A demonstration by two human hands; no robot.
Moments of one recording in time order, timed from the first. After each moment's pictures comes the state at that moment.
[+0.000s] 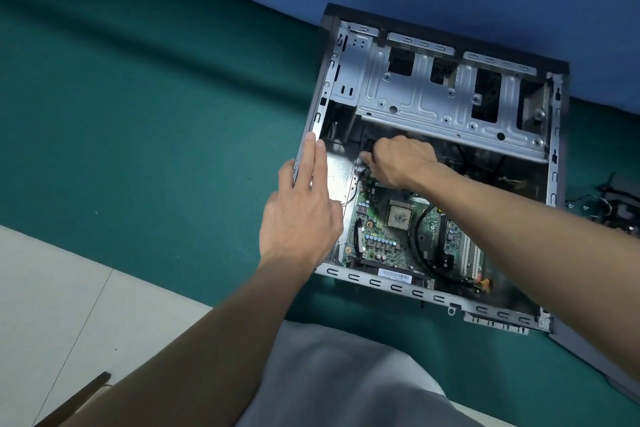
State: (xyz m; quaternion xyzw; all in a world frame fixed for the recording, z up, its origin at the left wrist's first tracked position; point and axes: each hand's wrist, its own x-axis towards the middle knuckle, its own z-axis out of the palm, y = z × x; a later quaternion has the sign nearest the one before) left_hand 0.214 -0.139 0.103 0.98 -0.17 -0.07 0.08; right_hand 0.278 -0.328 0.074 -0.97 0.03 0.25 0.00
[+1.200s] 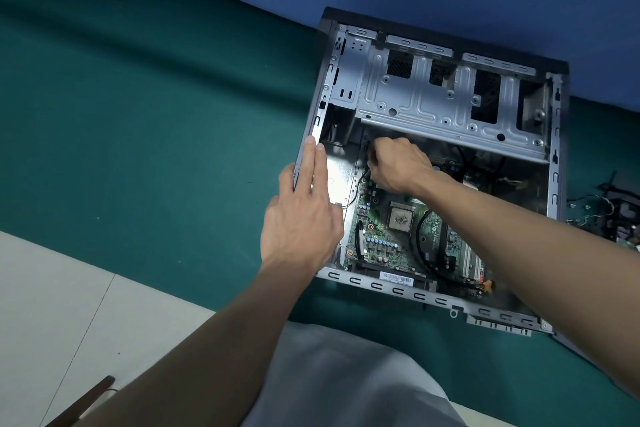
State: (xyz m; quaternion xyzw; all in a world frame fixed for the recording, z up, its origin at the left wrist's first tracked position) left_hand 0.213 -0.140 0.104 0.98 -0.17 -0.06 0.08; right_hand 0.275 -0.327 0.075 -0.96 0.07 0.24 0.11
